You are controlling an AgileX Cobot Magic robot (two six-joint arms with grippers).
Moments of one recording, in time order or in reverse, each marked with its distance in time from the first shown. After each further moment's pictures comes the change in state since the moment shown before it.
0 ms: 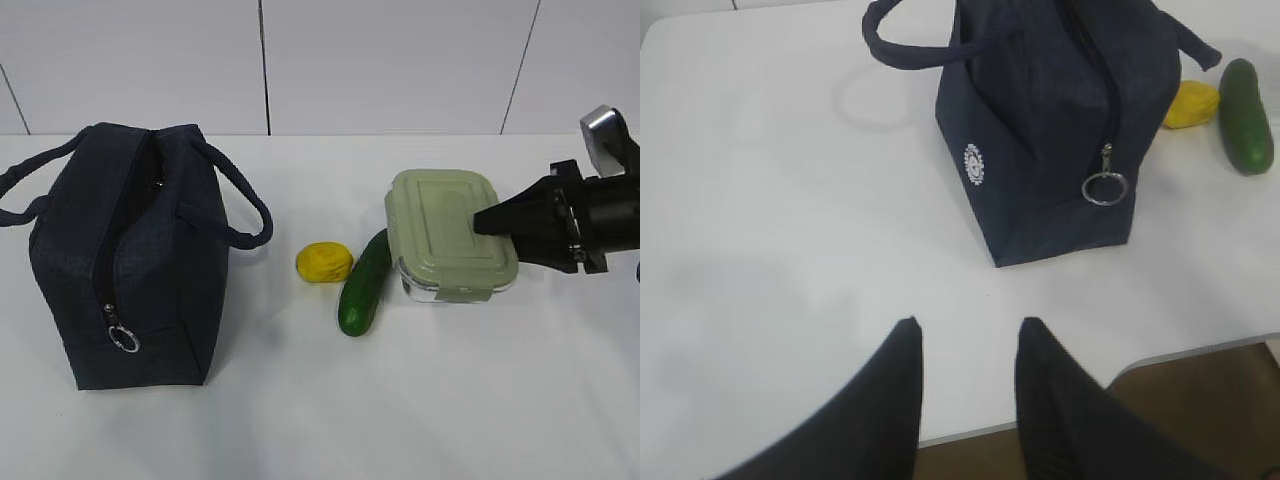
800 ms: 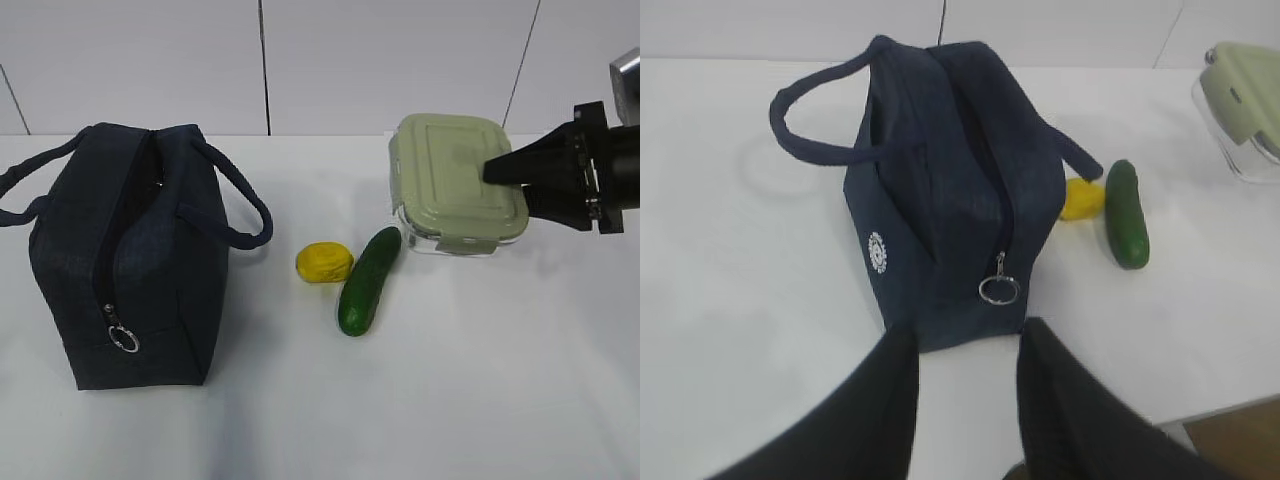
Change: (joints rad) left arm 0.000 0.167 -0.046 -0.207 -0.182 0.000; right arm 0.006 -0.150 -0.008 0.028 0.012 0.097
